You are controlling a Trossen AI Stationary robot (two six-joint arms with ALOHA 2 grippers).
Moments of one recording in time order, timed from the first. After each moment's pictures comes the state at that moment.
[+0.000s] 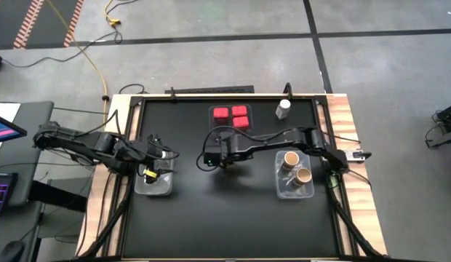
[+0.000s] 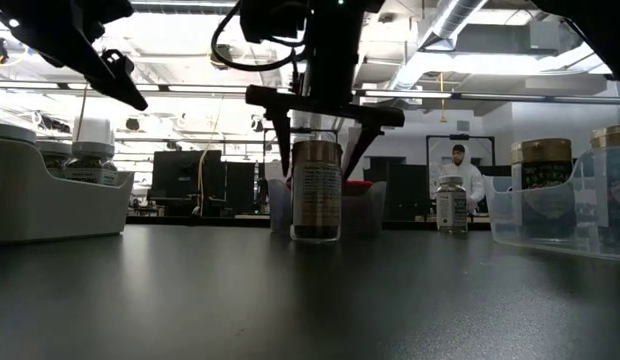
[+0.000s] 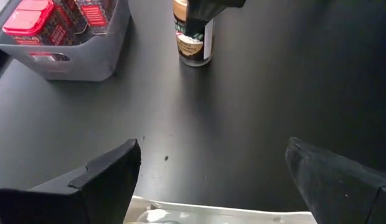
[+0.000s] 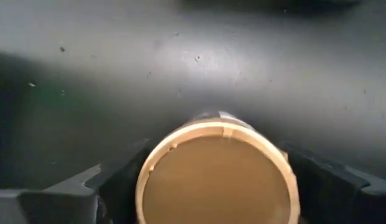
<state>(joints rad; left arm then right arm) -0.22 0.65 0.66 -0.69 -0.27 -0.21 0.04 2.21 1.96 -1.14 0.28 1.41</state>
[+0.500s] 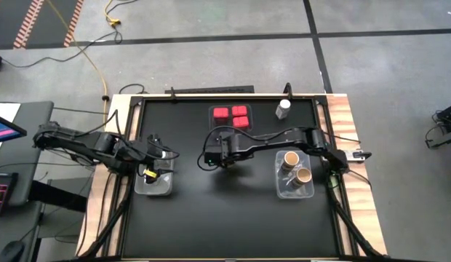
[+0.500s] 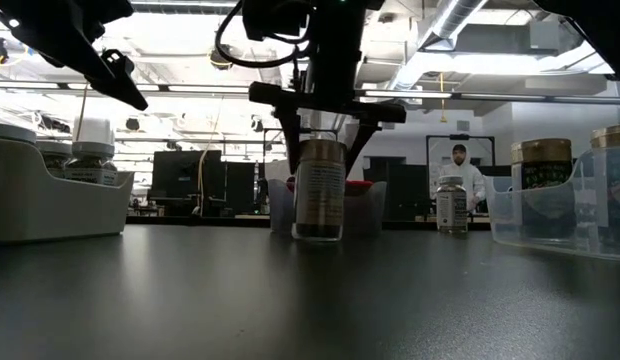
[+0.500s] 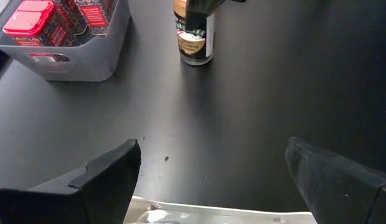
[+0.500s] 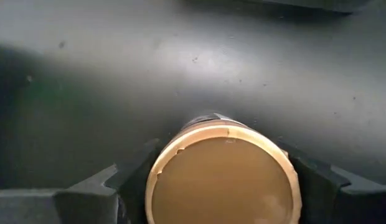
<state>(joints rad) -0.22 0.65 0.66 -0.68 -0.27 -0.20 0.05 2.20 1.96 -1.14 0.26 1.34</state>
